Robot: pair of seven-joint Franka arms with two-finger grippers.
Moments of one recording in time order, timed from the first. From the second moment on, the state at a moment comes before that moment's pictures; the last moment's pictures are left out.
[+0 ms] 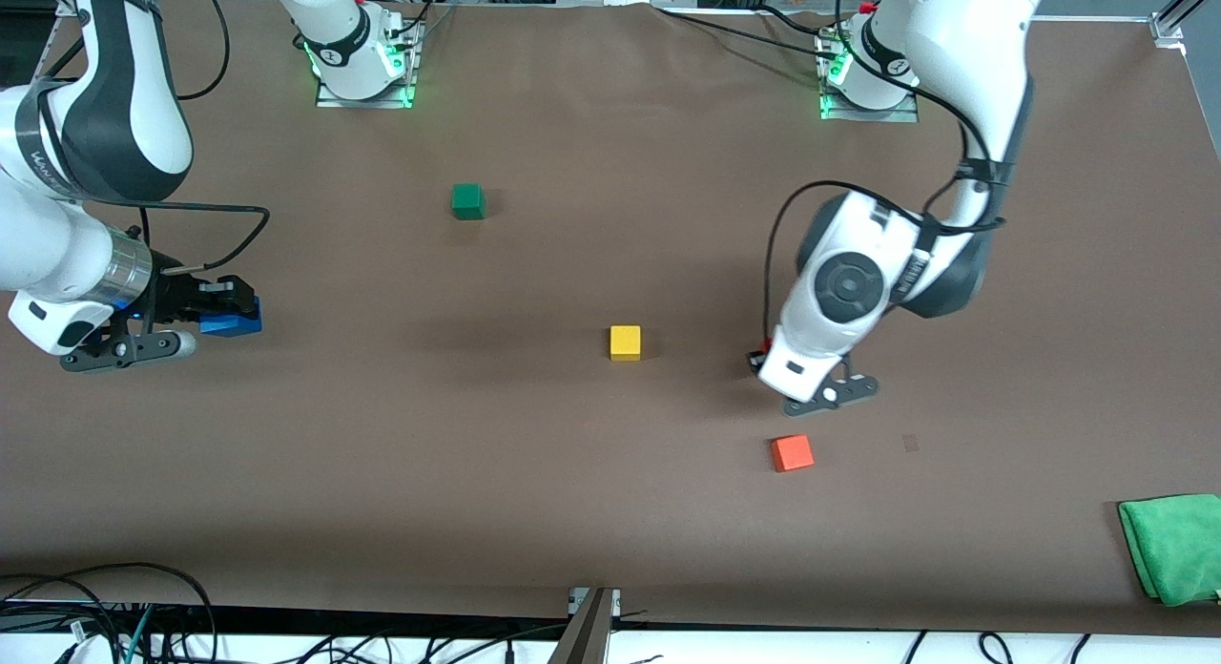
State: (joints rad) left arm -0.39 0.60 -0.05 -1.53 0.08 2.07 -0.80; right arm 0.11 0.28 -0.09 -1.61 0.07 1.81 -0.15
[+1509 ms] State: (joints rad) left arm -0.64 0.85 -0.04 -1.18 0.15 2.08 -1.53; right arm 0.11 0.29 -0.09 -1.61 0.07 1.81 -0.15
